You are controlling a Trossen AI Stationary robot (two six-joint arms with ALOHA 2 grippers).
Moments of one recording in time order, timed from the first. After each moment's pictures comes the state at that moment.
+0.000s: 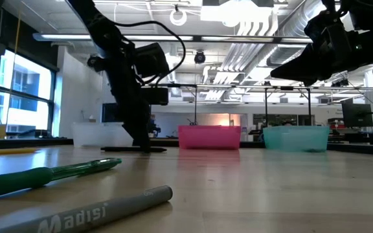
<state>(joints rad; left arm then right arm) 0.39 1.81 0.92 -0.31 0.04 0.10 0.09 0.82 0.15 0.49 0.33 0.05</state>
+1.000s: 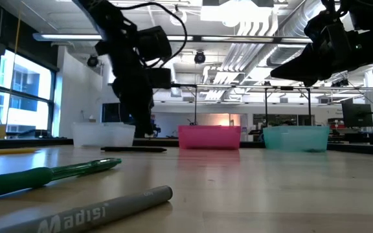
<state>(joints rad) 0.36 1.72 1.00 -0.45 0.13 0.09 0.09 0.82 0.15 0.49 0.33 0.07</state>
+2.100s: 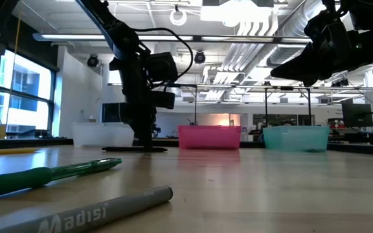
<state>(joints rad) 0.47 1.91 1.11 -0.51 0.08 0.21 0.09 0.82 0.15 0.49 0.32 0.07</state>
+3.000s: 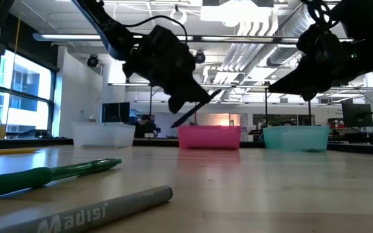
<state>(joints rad) 0.50 1.84 1.07 0.15 0.54 -0.13 0.09 0.96 0.15 0.54 0.30 0.21</state>
